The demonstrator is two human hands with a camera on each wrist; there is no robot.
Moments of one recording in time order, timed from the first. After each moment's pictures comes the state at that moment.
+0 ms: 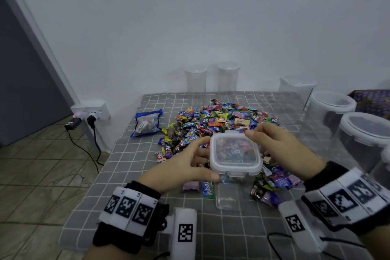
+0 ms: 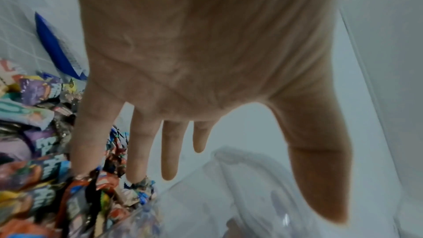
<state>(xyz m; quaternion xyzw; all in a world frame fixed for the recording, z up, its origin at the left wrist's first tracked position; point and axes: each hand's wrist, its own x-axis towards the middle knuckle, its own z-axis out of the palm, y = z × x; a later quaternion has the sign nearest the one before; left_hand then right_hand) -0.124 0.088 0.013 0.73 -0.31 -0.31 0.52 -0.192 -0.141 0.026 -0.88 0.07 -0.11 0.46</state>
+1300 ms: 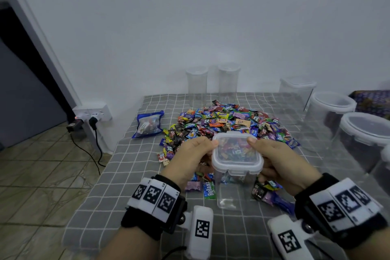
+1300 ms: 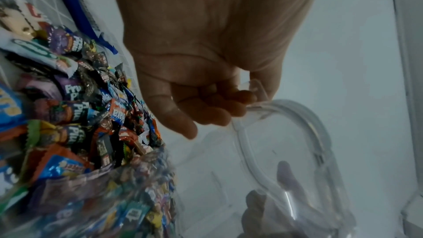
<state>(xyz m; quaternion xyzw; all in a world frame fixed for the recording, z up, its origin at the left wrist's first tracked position) -0.125 0.059 0.004 0.67 -0.17 -0.23 0.69 -0.205 -0.118 0.019 -0.68 0.13 0.00 0.73</state>
